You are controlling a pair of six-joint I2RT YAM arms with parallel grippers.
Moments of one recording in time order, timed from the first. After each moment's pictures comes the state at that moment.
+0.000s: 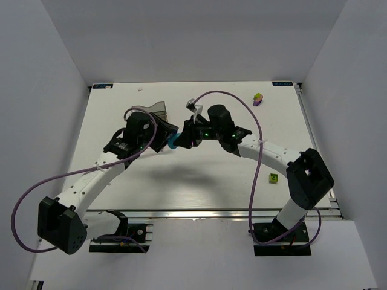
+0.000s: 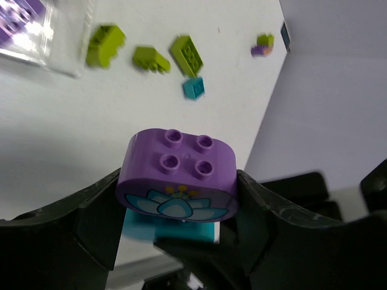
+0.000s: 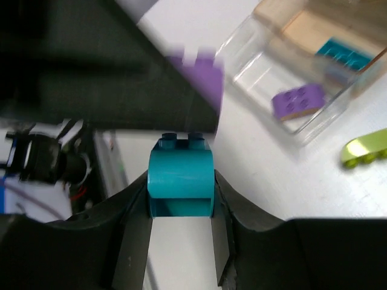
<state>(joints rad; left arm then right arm) -0.46 1.19 0.96 -0.34 -0.01 -1.24 0.75 1.64 1.17 0.12 -0.56 0.33</state>
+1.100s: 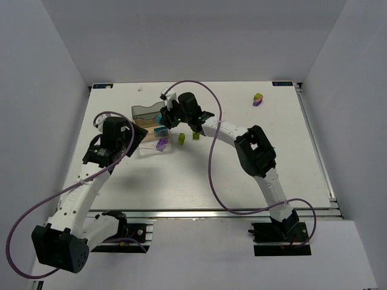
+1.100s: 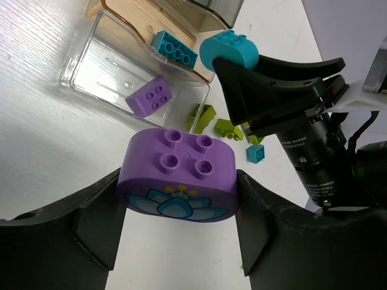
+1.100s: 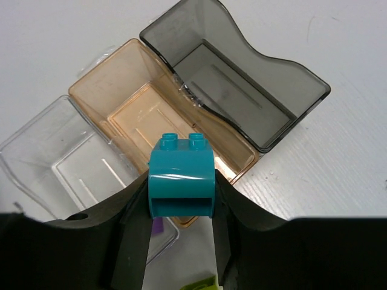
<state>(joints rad) -0.24 1.02 0.93 -0.56 -0.14 -1.05 0.75 2.29 1.82 0.09 -0.33 -0.05</state>
